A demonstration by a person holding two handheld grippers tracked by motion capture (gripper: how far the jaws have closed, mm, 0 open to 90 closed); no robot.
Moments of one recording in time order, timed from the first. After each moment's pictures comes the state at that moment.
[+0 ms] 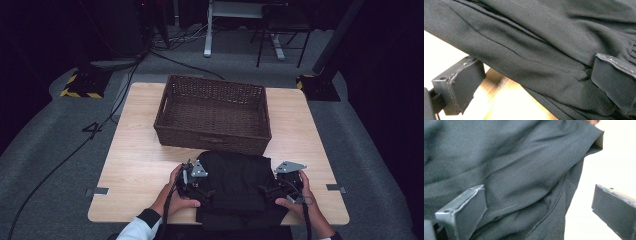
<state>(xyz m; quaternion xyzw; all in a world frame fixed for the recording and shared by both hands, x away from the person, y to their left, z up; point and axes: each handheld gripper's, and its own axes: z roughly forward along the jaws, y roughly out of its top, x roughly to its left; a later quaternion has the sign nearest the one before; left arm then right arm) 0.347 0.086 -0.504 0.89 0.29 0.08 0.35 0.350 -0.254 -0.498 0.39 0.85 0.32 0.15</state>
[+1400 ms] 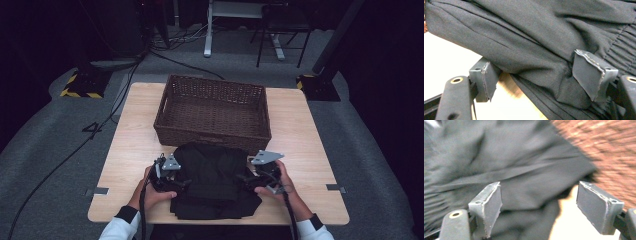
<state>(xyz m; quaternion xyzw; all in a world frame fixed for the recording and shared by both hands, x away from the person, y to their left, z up) 0.357 0.161 -0.500 0.87 0.32 0.09 0.36 0.372 -0.190 -0.473 0.29 0.87 0.38 0.15</state>
